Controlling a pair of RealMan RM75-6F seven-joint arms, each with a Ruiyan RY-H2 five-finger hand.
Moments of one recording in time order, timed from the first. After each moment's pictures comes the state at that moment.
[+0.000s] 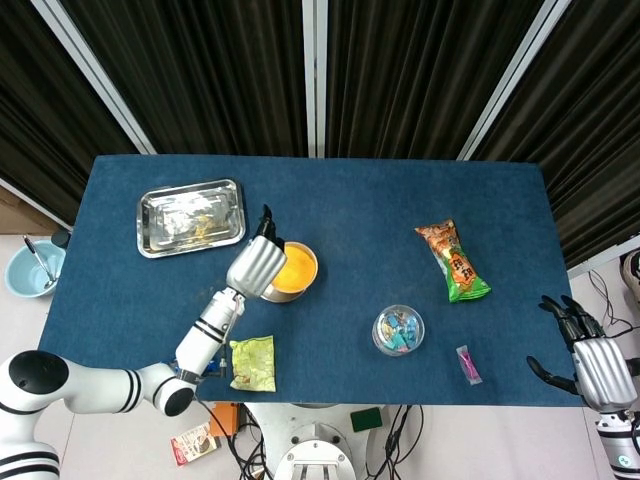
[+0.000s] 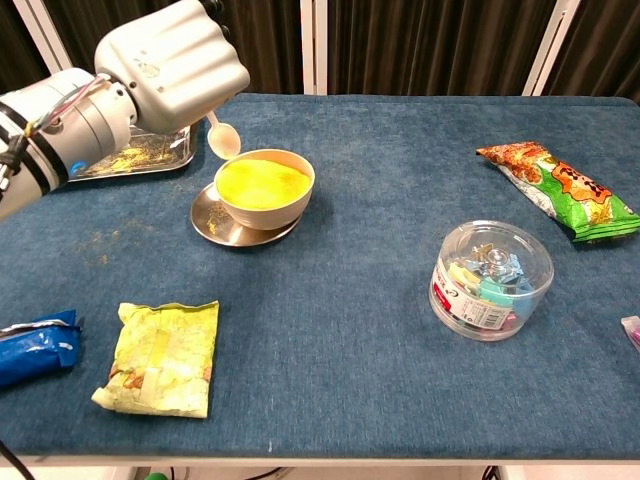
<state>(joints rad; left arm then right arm) -0.96 -1.64 -0.01 -1.48 1.11 1.32 1.38 0.04 -1.16 -0.03 -1.46 -1.69 1.61 0.27</state>
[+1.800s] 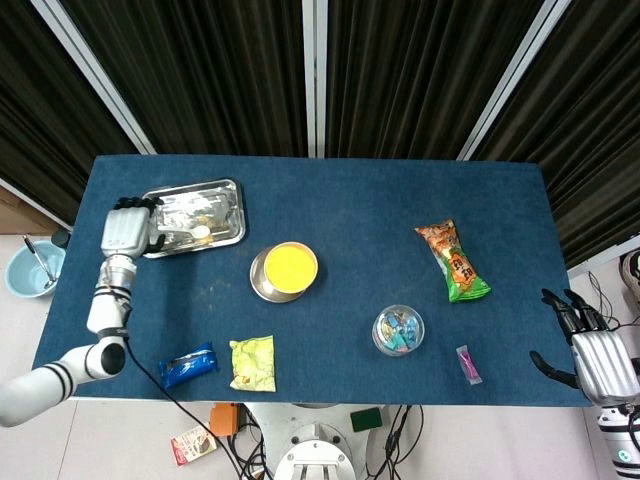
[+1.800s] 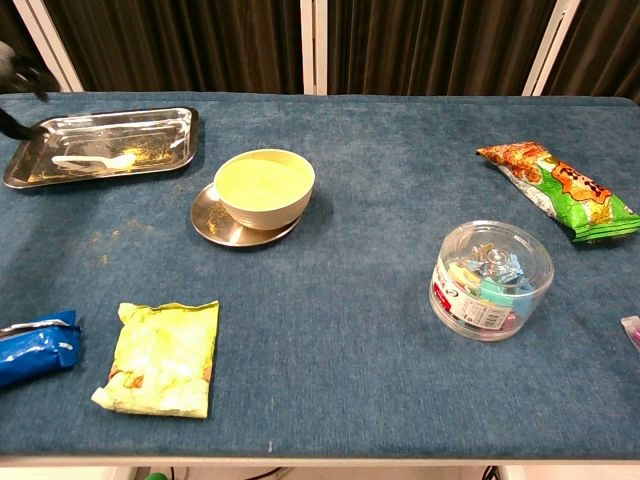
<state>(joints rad) -0.65 -1.46 -0.24 -1.21 0.91 1.00 0.30 0.05 -1.06 -0.01 -1.62 -1.65 1.55 0.11</state>
